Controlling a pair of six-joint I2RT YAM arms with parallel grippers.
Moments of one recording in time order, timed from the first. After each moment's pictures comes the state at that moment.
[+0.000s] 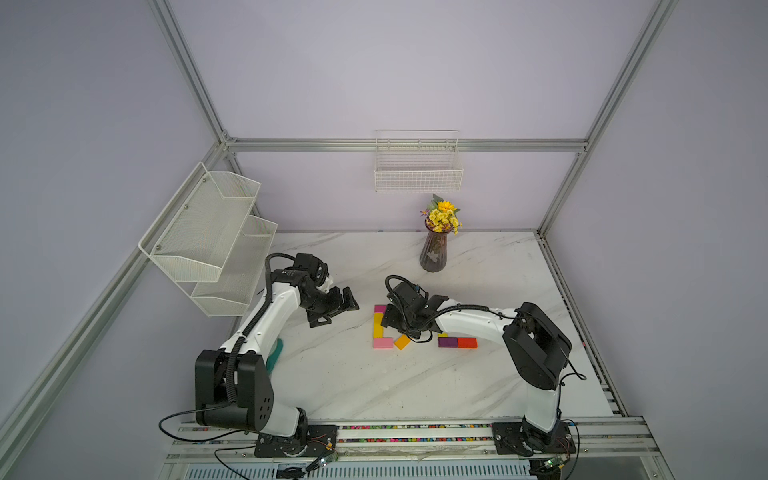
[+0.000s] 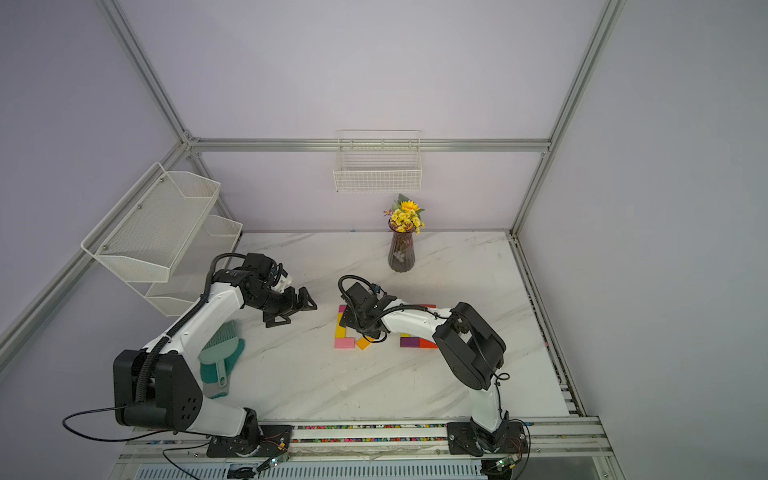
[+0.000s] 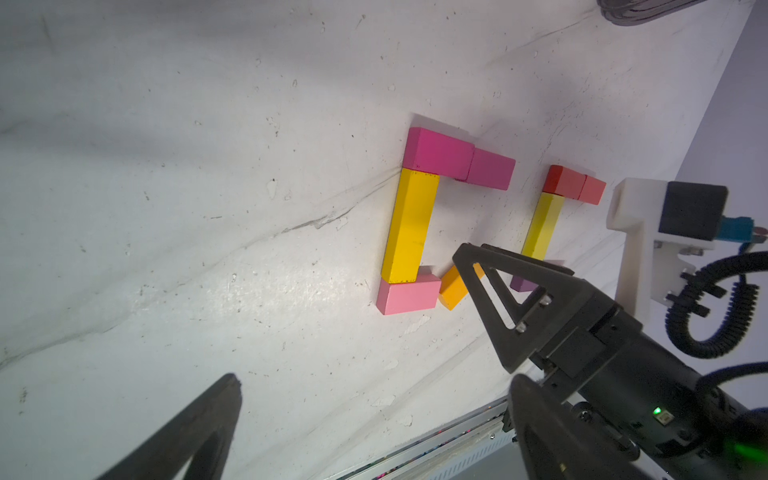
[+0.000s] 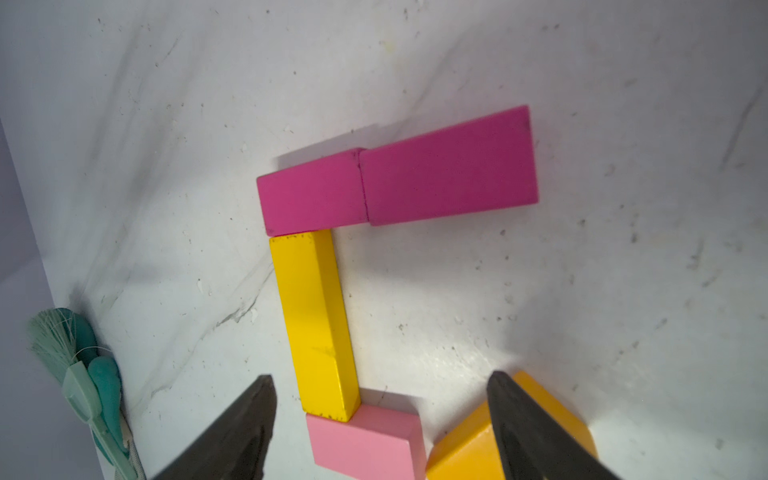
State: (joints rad) left arm -0.09 1.47 1.18 -1.00 0.44 -0.40; right arm 0.85 1.92 1.29 -0.39 0.04 1.12
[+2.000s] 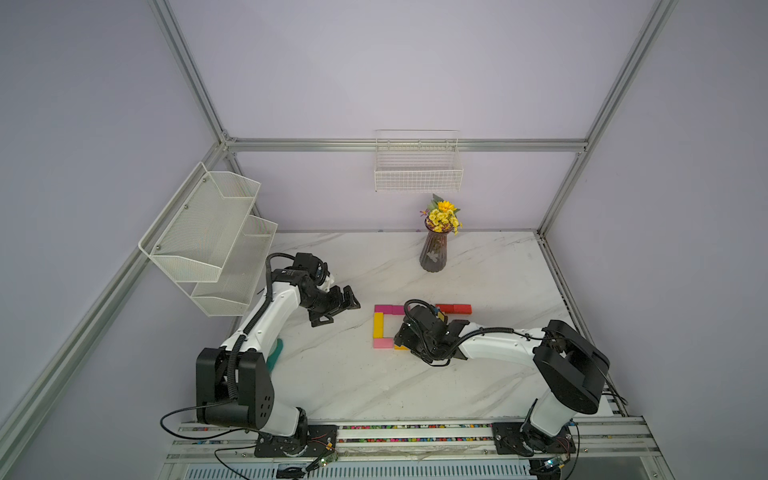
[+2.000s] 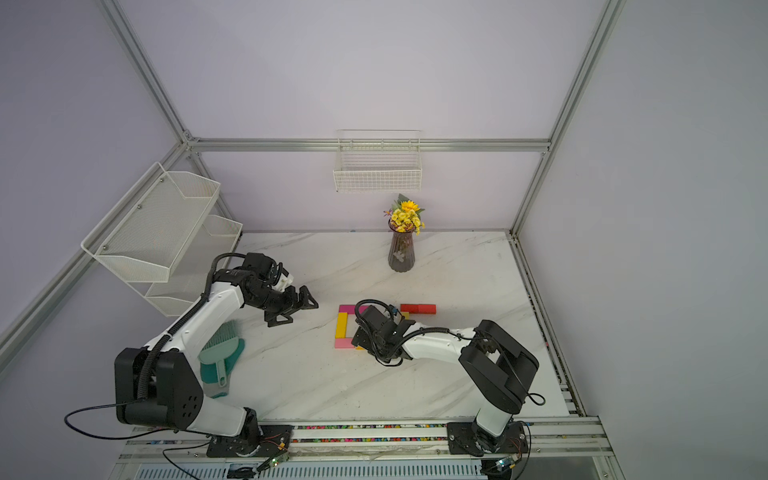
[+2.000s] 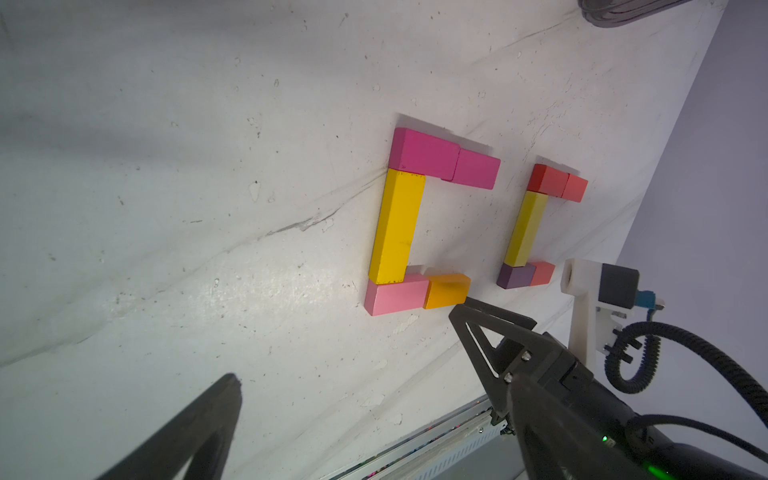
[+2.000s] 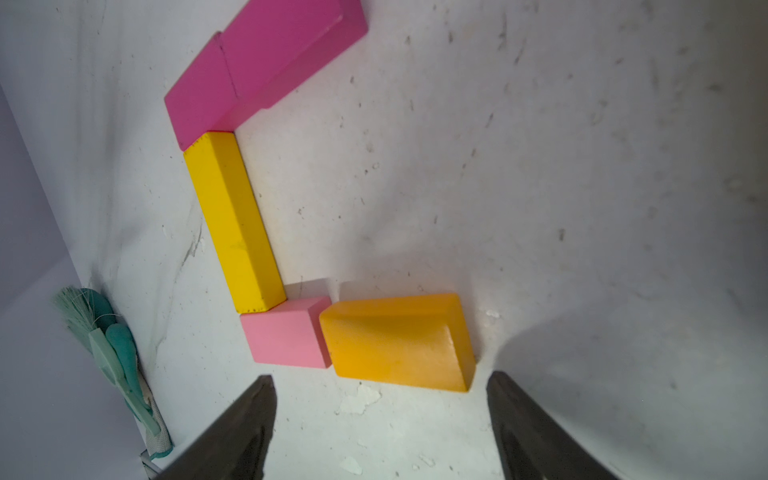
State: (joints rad) left arm -0.09 1.48 1.18 -0.99 0.48 -0.40; right arm 0.91 1.69 0.94 -0.23 0.03 1.32
